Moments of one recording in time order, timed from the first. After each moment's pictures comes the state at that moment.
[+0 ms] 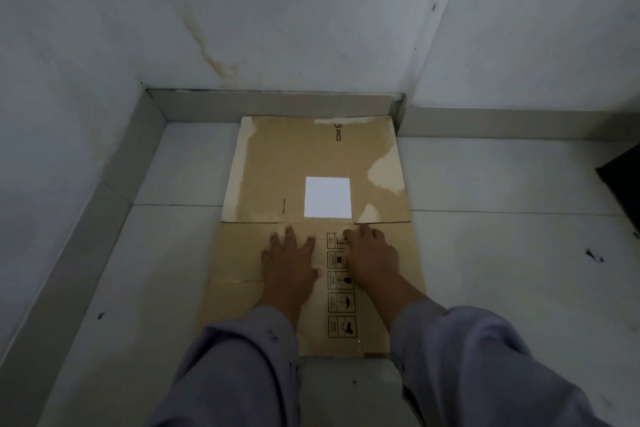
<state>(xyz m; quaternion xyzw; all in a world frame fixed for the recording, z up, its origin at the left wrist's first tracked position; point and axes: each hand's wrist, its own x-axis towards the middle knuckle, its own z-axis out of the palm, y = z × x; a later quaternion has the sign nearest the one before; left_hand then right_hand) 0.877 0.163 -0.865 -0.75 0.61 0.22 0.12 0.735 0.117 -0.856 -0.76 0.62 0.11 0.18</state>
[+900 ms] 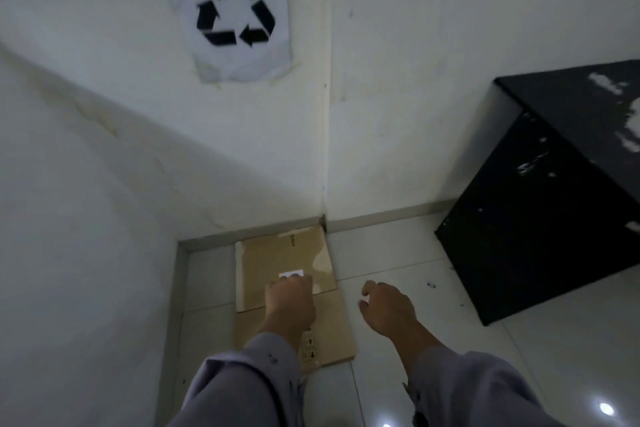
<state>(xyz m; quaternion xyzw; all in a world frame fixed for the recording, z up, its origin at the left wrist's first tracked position) 0.791 0.200 -0.303 -0.67 0.71 0.17 0.17 0.606 0.208 -0.329 -0.66 0.69 0.07 0.27</state>
